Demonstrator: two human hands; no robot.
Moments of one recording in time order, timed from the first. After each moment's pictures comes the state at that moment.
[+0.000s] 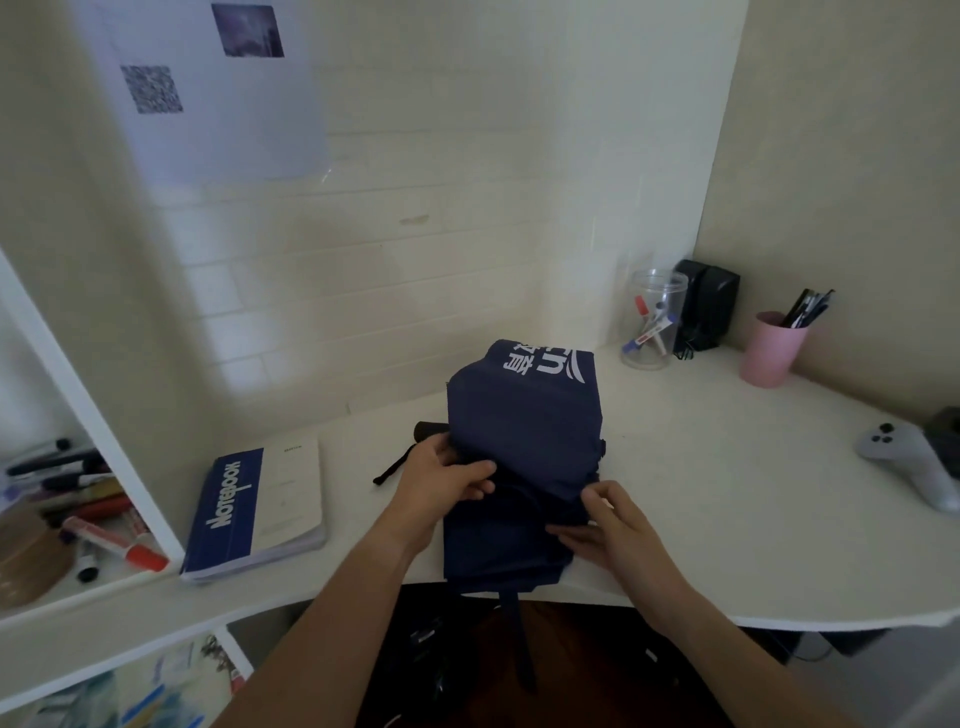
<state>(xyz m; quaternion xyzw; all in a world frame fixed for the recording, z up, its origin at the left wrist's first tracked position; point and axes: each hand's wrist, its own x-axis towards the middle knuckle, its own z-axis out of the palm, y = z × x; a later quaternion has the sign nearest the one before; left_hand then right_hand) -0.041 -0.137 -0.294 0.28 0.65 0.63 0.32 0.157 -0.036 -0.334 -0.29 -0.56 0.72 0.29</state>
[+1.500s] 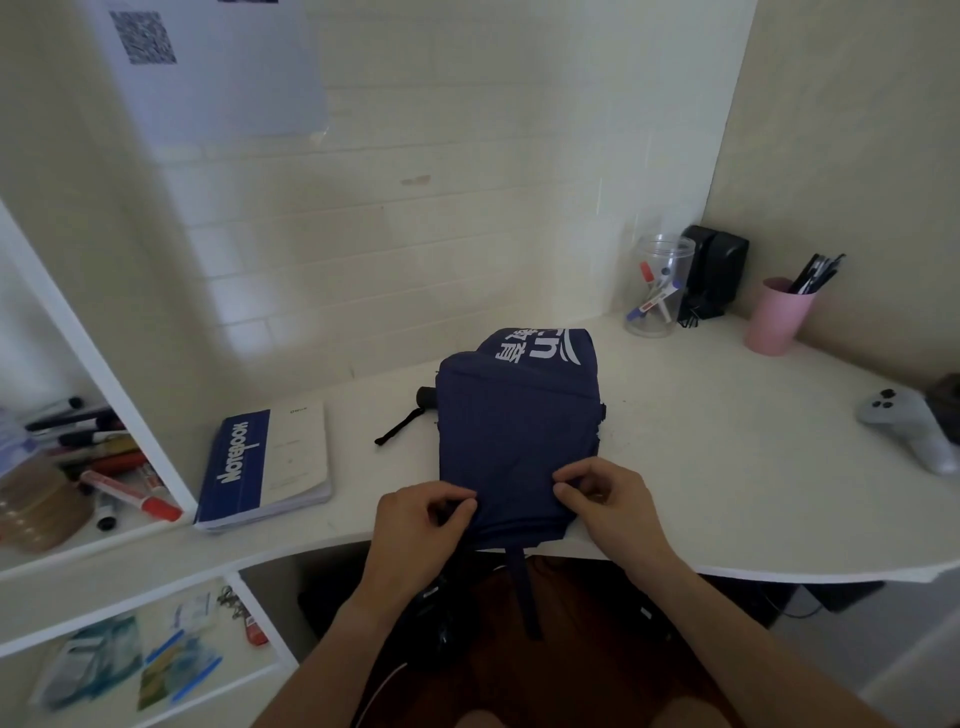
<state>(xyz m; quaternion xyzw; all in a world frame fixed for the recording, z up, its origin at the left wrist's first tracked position) -0.006 -0.207 -0.349 0.45 0.78 0.43 0.00 0.159 -0.034 -0.355 -0.33 -0.76 0.46 0.32</state>
